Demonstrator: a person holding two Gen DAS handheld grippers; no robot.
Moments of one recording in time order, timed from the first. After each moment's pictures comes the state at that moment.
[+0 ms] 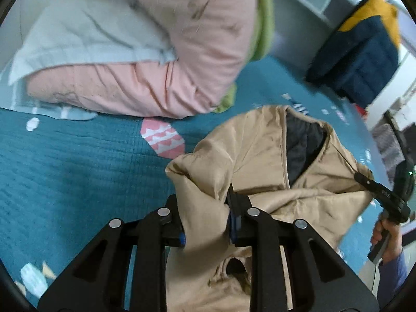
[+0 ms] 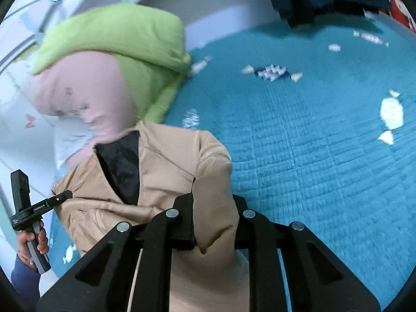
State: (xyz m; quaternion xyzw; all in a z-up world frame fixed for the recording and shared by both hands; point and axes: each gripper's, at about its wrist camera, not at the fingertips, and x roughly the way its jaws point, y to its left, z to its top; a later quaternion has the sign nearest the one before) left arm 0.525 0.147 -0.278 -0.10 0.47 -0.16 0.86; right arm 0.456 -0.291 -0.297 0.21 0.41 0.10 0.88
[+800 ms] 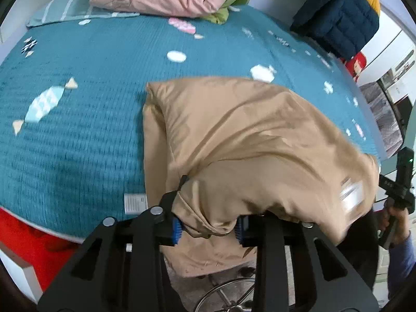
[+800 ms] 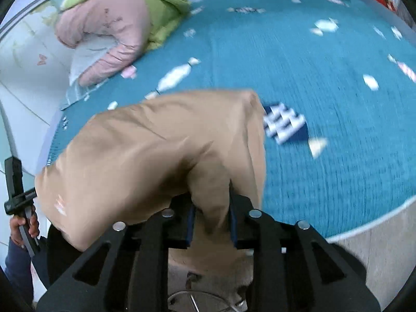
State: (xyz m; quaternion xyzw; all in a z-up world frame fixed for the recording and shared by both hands) left arm 0.220 0.176 -0.333 -0.09 0.54 -0.15 0.82; right arm 0.175 -0.273 -0.338 0.17 0.52 0.08 0.83
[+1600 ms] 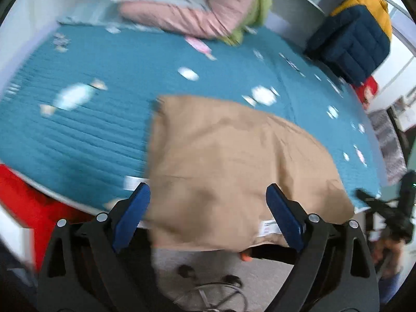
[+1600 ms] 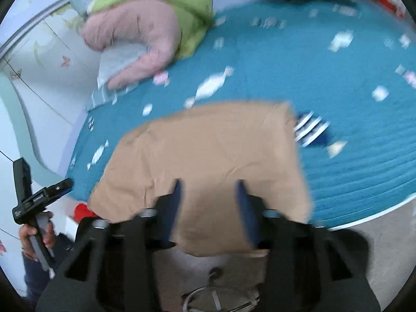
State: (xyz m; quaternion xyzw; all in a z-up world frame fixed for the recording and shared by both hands) left arm 0.191 0.156 -0.284 -0.14 0.53 -0.10 0.83; right arm 0.180 -0.224 -0.317 0.19 0.53 0.12 0.81
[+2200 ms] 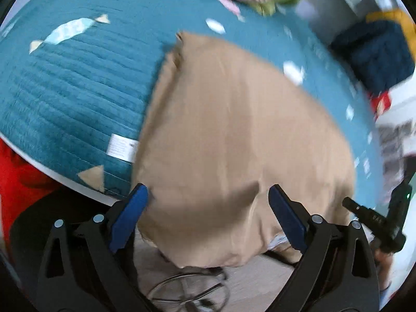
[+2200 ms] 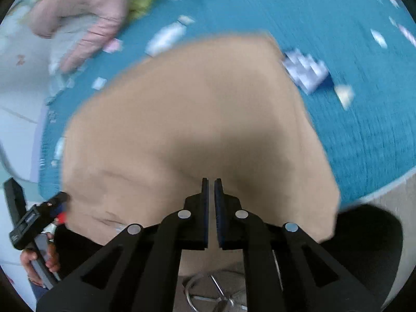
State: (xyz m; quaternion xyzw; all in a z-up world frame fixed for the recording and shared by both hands) left arm 0.204 0.187 -0.353 -0.22 0.57 -0.06 0.79; right arm 0.219 -0.205 -0.351 0.19 0.57 0.08 0.80
